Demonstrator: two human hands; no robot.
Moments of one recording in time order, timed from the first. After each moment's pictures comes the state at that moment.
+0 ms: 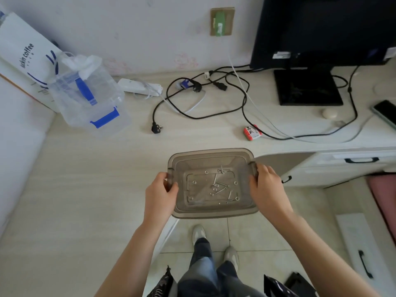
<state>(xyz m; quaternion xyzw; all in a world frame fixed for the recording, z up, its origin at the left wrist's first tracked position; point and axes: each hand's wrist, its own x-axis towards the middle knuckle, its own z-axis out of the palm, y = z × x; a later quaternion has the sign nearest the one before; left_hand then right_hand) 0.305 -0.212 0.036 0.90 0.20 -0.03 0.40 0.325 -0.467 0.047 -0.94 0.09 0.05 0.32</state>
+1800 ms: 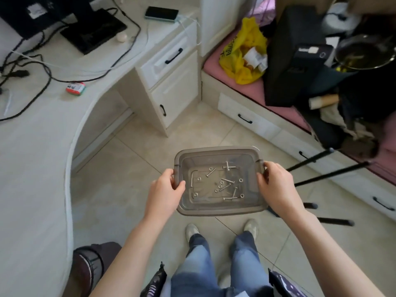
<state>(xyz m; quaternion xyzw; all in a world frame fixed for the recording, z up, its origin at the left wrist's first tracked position) 0.011 -0.399 0.005 0.90 -0.25 -0.20 0.30 -0.187 -0.588 0.029 -0.82 0.50 -0.03 0.27</state>
